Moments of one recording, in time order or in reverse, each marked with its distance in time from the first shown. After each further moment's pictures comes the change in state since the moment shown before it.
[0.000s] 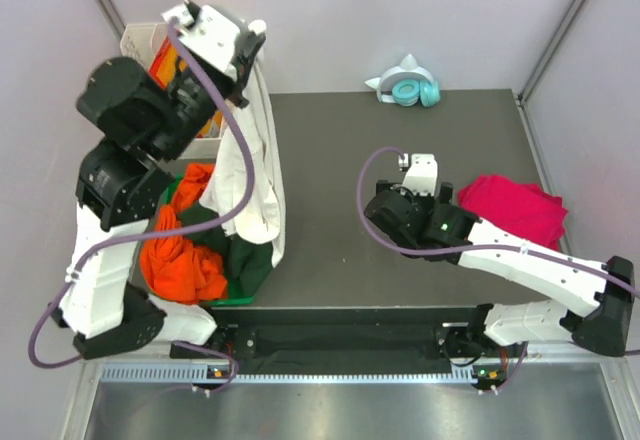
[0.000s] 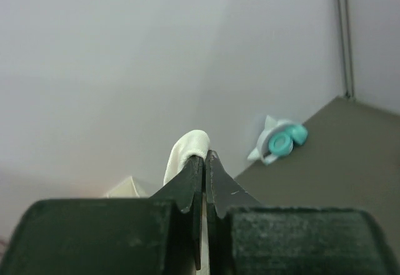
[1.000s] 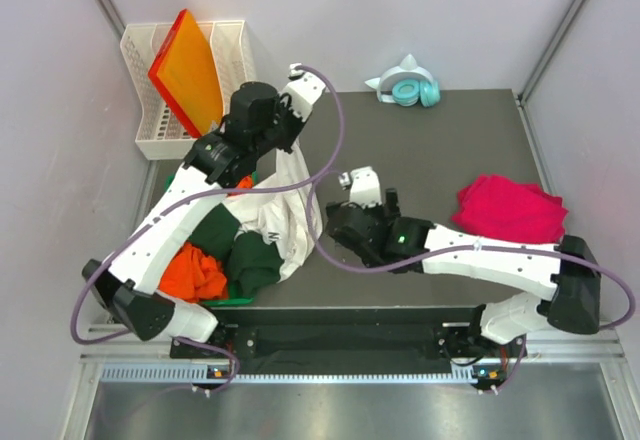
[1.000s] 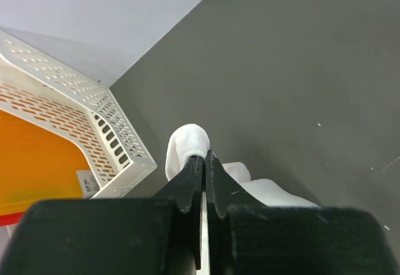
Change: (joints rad) left arm 0.117 -0.003 -0.666 0.035 -0.022 -0.080; right arm 0.118 0.177 0.029 0.207 -0.115 -0.150
